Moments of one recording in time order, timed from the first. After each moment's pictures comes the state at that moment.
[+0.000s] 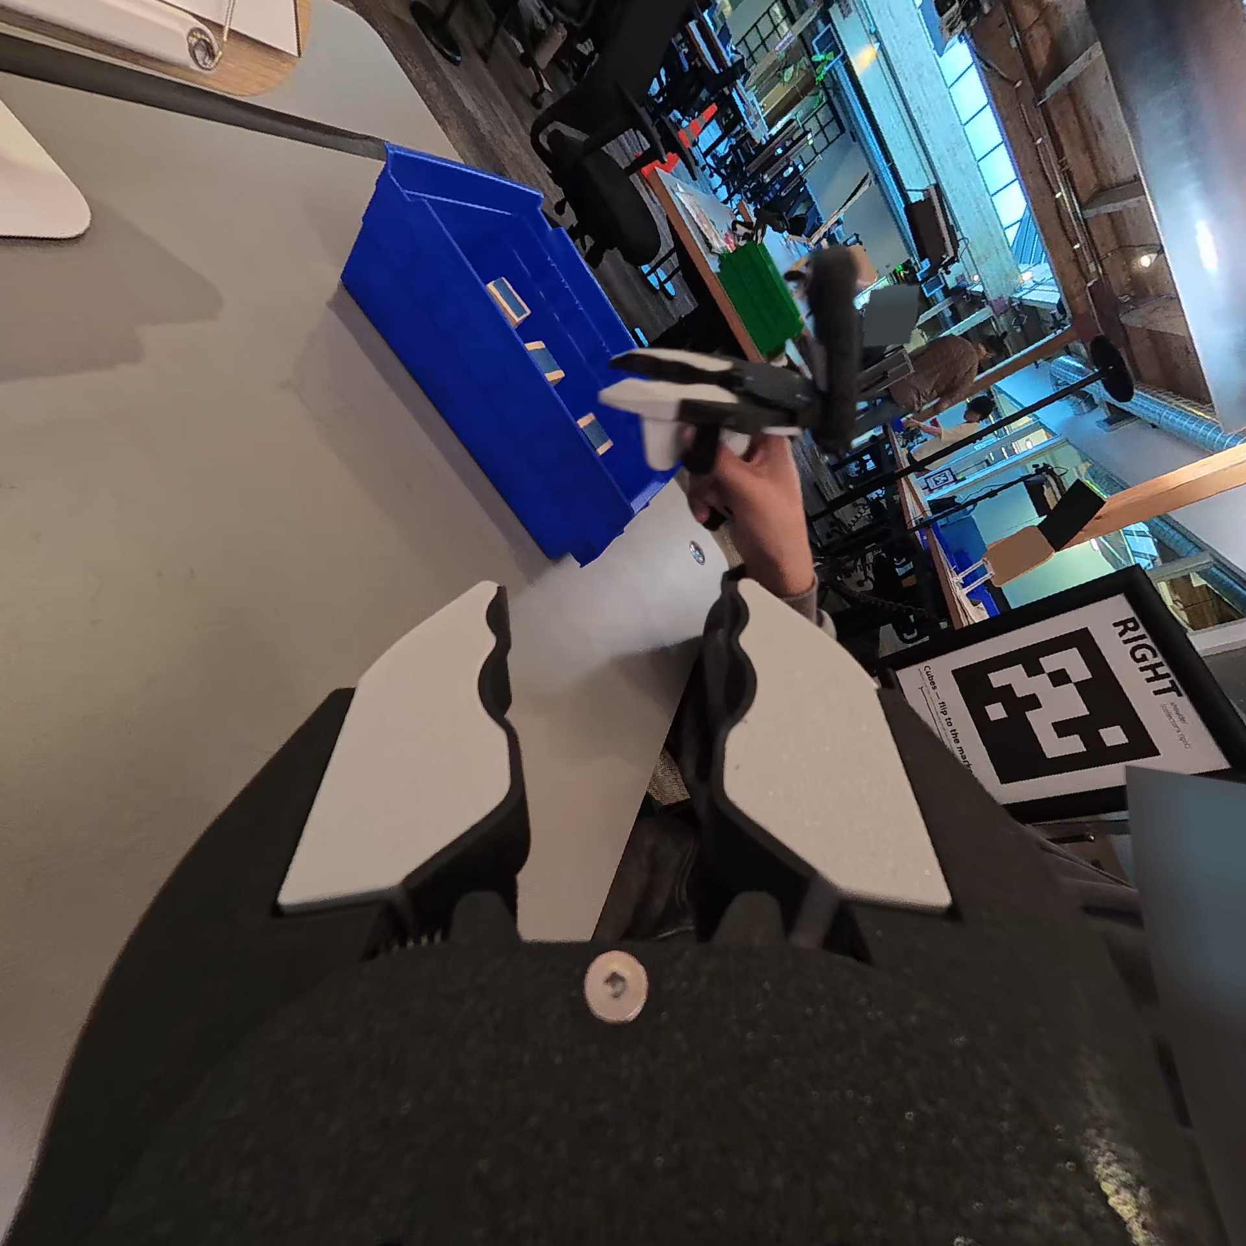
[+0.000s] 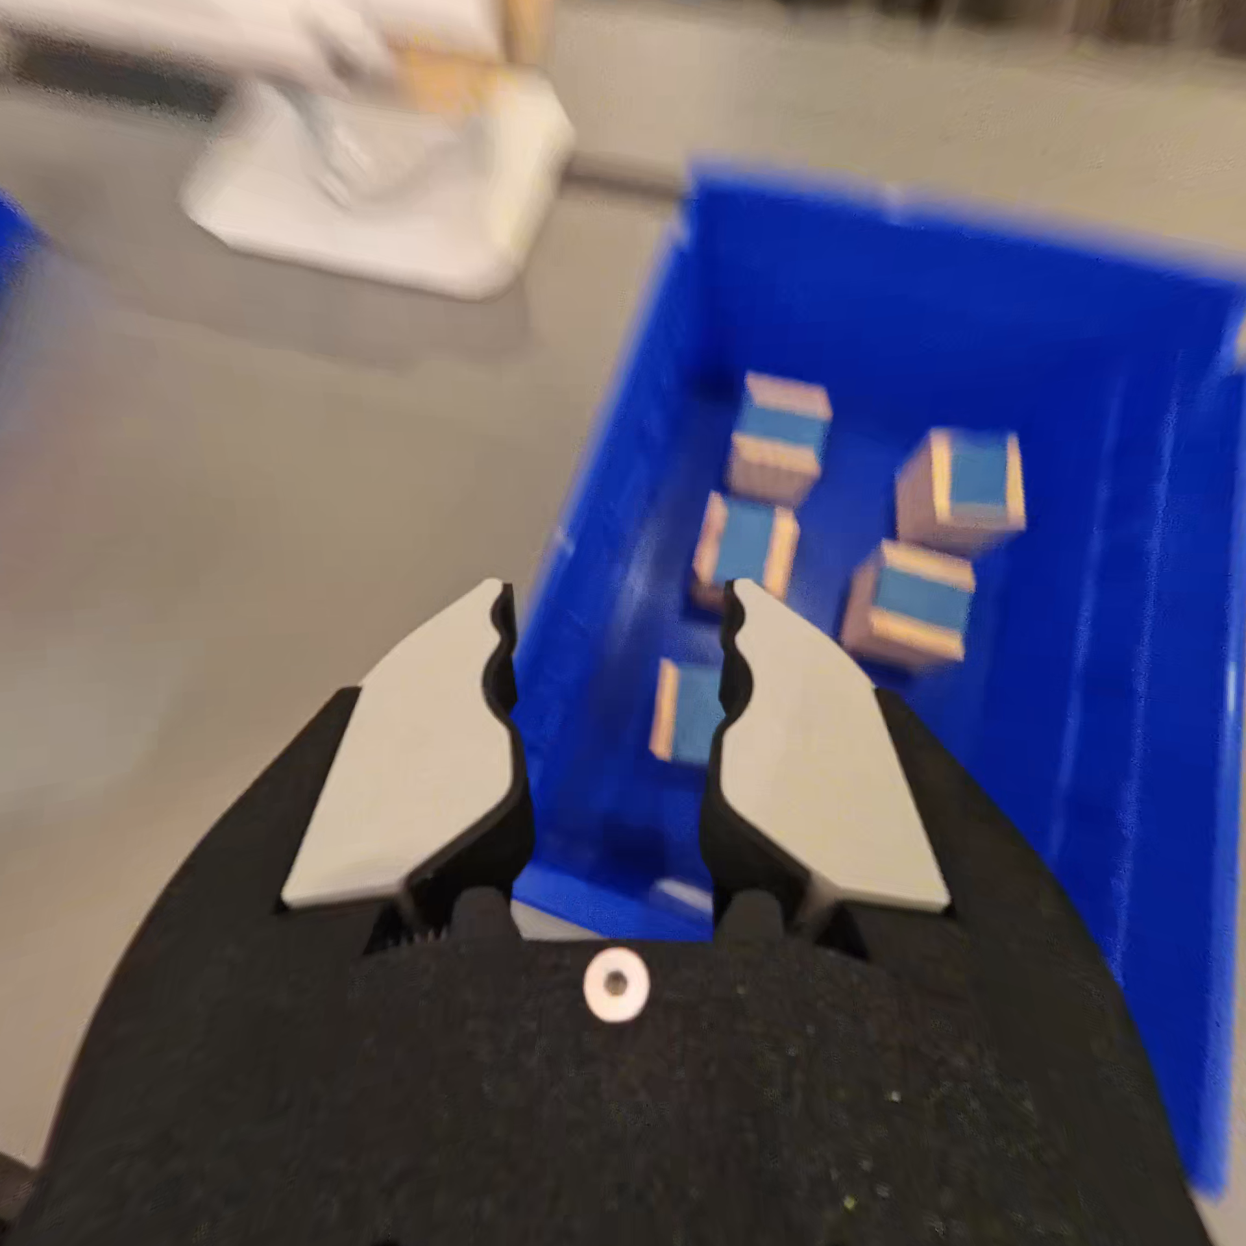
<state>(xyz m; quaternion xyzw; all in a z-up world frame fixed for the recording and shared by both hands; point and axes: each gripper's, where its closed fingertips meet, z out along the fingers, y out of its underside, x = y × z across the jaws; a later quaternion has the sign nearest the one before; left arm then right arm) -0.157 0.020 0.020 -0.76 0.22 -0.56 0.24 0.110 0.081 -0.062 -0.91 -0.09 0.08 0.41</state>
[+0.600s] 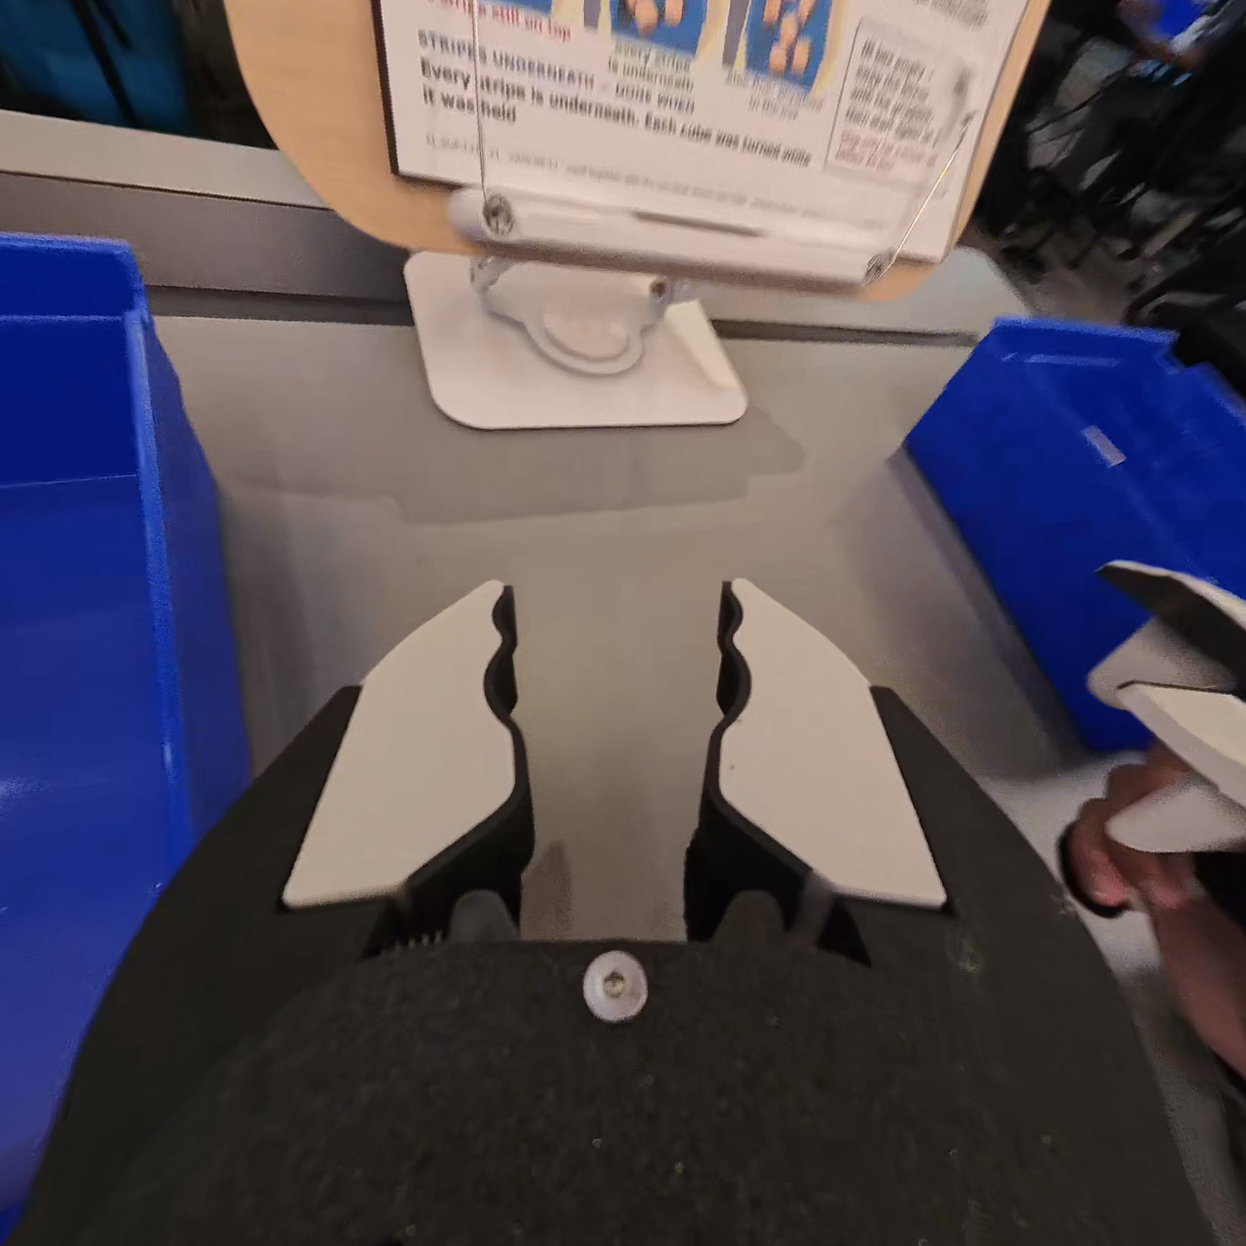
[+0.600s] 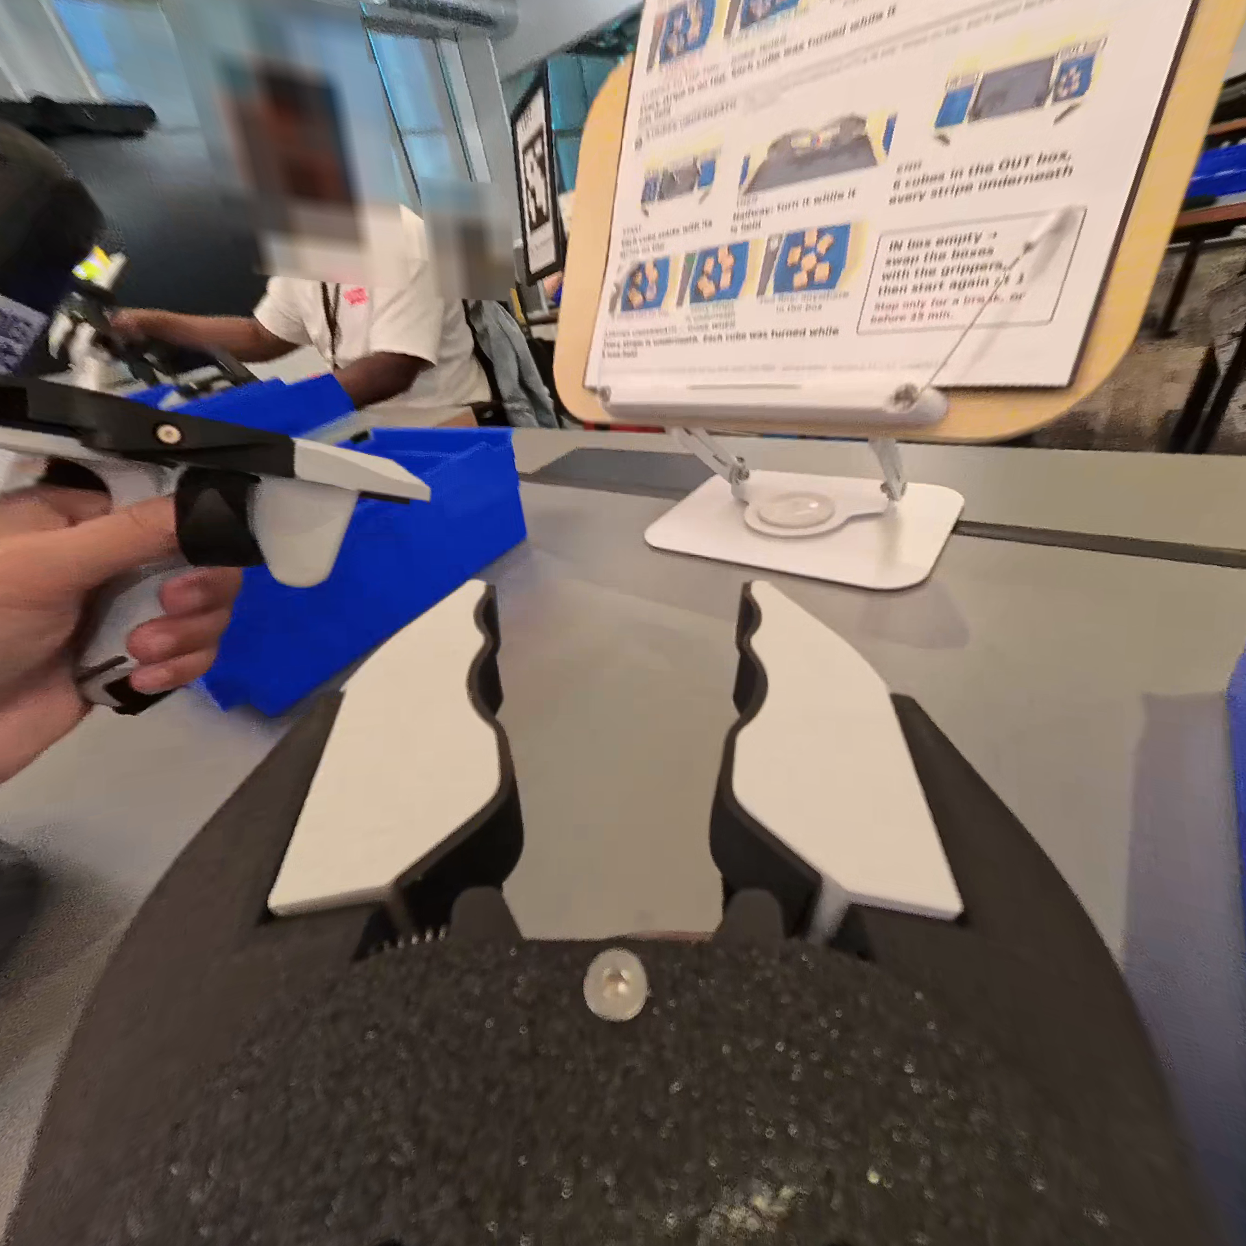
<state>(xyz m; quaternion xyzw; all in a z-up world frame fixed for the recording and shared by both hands) -0.231 0.118 -0.064 -0.86 0.10 -0.20 0.46 -0.077 0.067 -0.051 -0.71 -0.14 0.25 0.64</state>
